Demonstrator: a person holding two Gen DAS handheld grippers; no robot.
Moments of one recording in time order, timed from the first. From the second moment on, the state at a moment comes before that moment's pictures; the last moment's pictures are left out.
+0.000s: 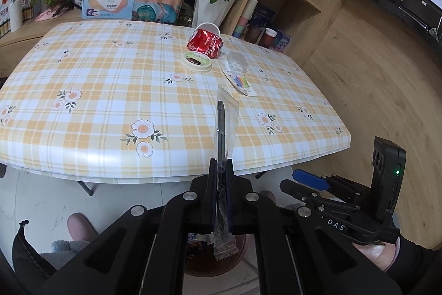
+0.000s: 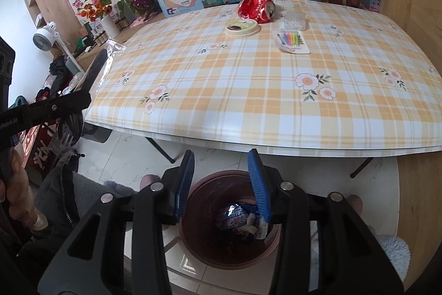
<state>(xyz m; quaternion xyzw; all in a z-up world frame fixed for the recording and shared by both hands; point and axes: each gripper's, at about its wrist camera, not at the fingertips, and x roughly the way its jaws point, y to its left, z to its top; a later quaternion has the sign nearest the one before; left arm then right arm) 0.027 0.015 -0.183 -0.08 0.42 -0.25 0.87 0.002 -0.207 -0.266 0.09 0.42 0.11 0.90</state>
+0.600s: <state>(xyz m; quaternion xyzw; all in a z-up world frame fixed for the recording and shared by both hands) 0.024 0.003 -0.194 -0.07 0.44 -0.26 0.86 0.008 -0.243 -0.201 0.07 0.32 0.07 0.94</state>
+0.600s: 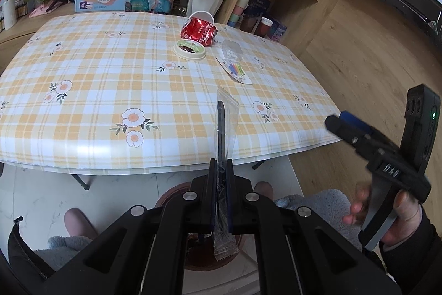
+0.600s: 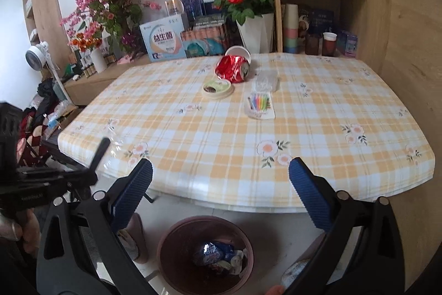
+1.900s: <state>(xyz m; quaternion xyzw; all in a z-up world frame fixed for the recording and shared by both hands) 0.052 0.037 -0.184 -0.05 0.38 -0.12 0.92 0.016 -0.266 -0.197 0.10 0.32 0.04 0.94</state>
